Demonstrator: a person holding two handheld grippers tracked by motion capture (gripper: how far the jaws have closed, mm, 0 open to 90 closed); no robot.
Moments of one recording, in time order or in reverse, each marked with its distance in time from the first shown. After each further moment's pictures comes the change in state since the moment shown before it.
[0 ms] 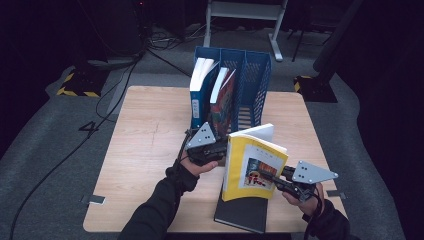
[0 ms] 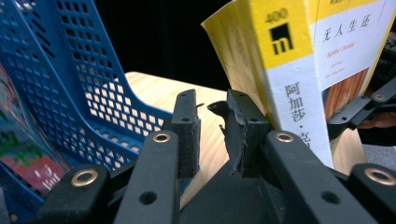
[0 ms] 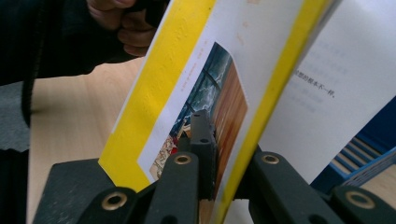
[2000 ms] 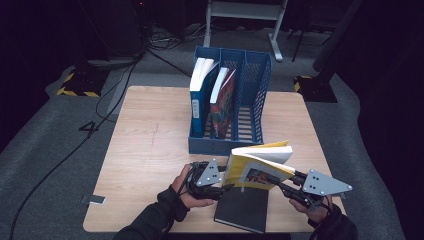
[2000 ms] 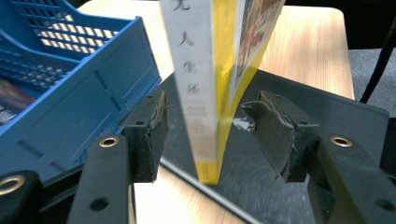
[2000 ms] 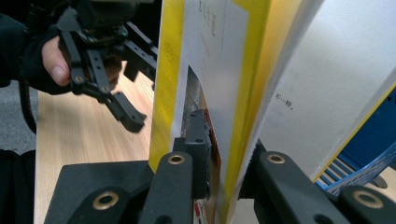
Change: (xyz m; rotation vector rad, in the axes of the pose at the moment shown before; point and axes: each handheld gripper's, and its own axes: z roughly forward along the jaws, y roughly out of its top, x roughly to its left) left arm -0.059 -0.050 -0.002 0.301 -0.018 0.138; right arm 0.013 0.004 -0.025 -0.063 -0.010 -0.062
